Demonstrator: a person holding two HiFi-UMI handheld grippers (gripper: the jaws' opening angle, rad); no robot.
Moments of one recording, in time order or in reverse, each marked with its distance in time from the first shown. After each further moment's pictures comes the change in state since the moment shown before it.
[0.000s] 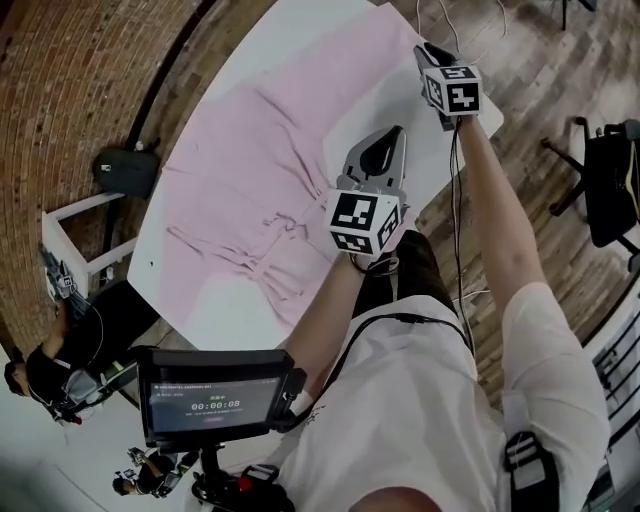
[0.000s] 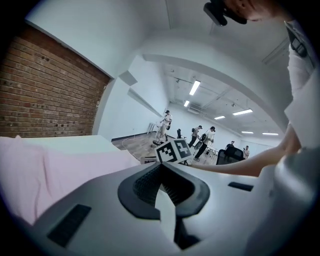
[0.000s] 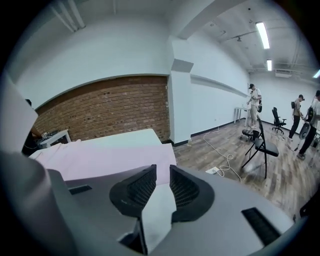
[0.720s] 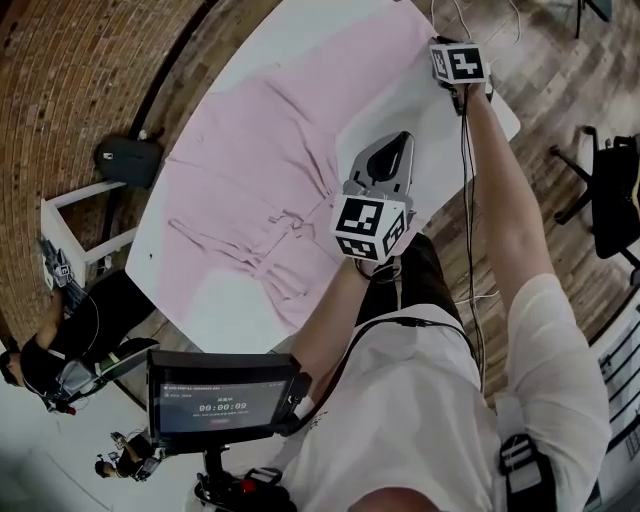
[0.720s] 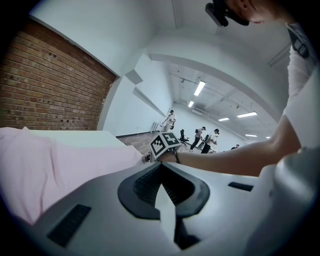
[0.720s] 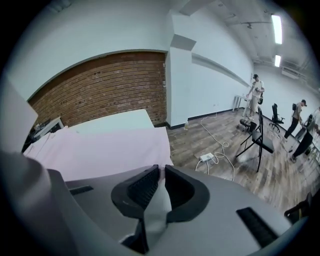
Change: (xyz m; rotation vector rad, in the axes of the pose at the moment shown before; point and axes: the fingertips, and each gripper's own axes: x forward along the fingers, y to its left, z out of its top) left arm -0.009 0.018 -0.016 -0.043 0.003 0.030; right arm 0.051 -0.022 -0.020 -0.020 0.240 -0.075
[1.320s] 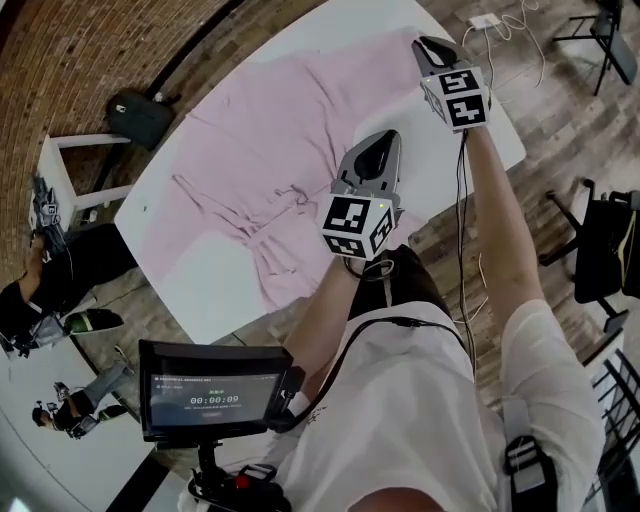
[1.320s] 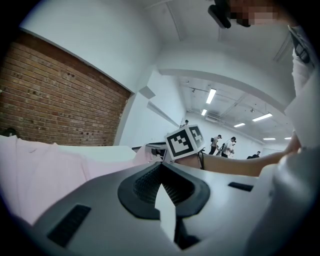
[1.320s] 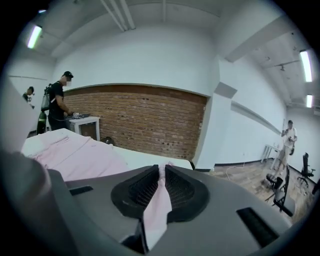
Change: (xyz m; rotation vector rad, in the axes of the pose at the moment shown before) left arm -0.062 0.028 0.033 -0.010 -0.129 0.181; right arm -0.104 0.152 0.098 -0.368 -0.395 0.234
